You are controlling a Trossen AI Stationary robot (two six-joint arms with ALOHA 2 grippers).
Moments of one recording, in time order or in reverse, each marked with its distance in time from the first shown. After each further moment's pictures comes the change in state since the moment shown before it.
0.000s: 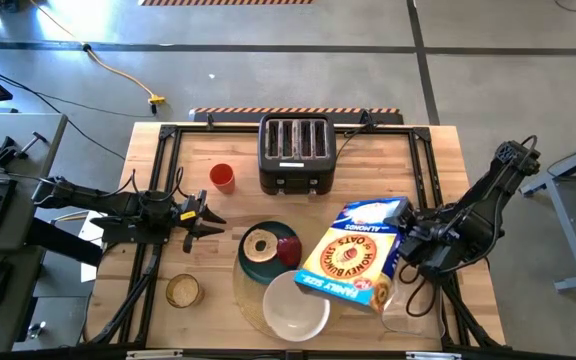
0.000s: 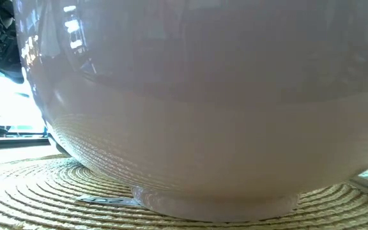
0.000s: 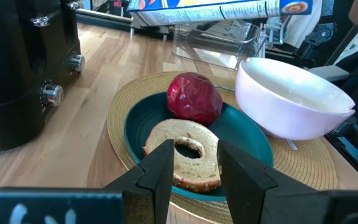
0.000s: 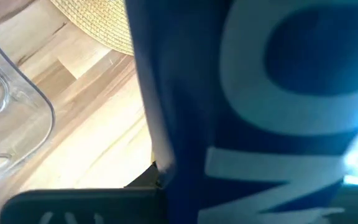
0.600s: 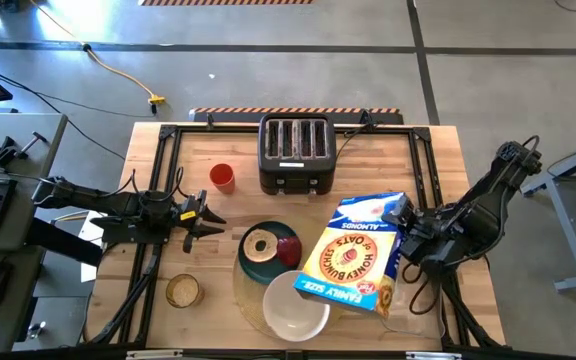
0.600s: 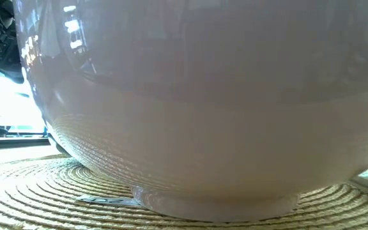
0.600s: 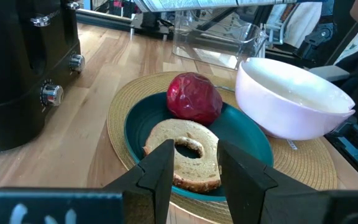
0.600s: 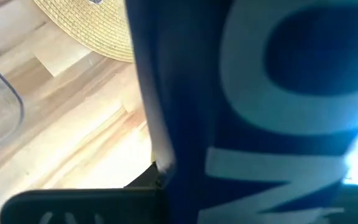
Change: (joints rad) left arm 0.000 0.000 0.000 0.000 0.000 0.000; right arm -0.026 0.003 0.083 0.003 0.028 -0.157
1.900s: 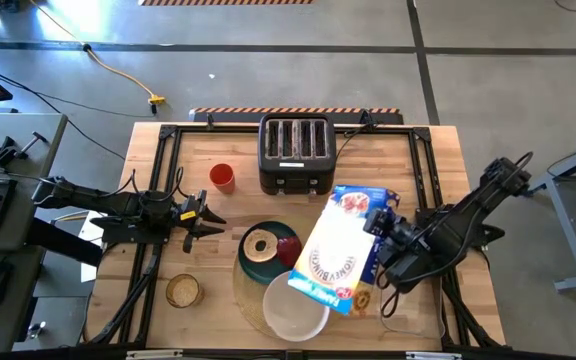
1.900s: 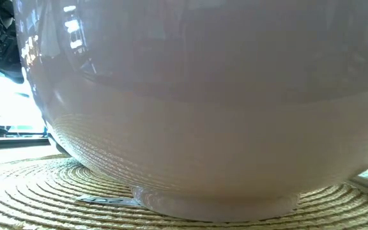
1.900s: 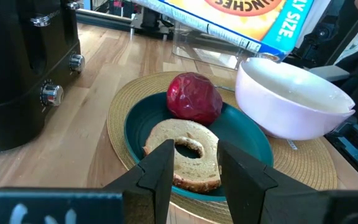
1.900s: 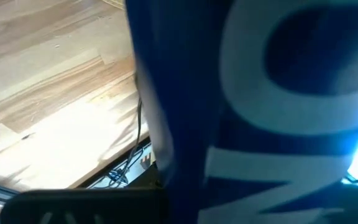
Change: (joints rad) left arm 0.000 0.000 0.000 0.000 0.000 0.000; right arm -0.118 0.296 0.232 -0.151 0.051 -0.236
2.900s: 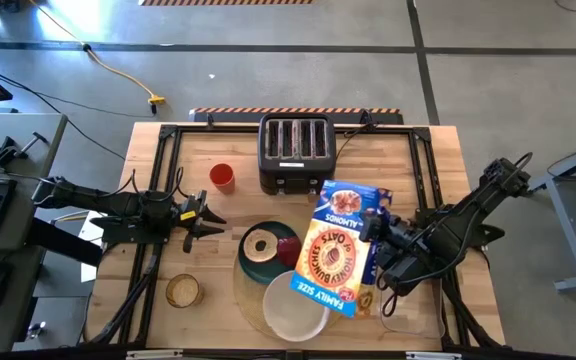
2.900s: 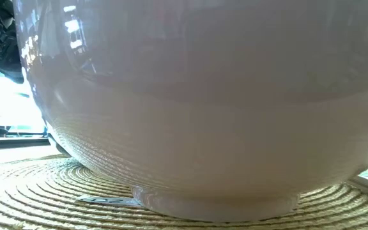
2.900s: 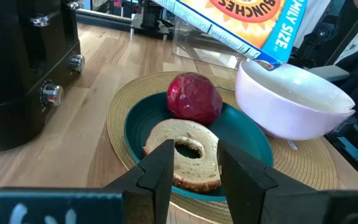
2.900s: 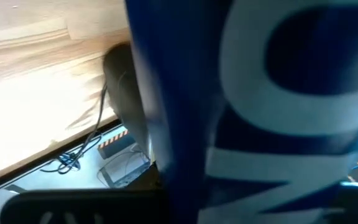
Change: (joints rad) left arm 0.000 0.000 0.000 0.000 0.000 0.000; right arm 0.000 0.012 0.006 0.068 0.099 -0.246
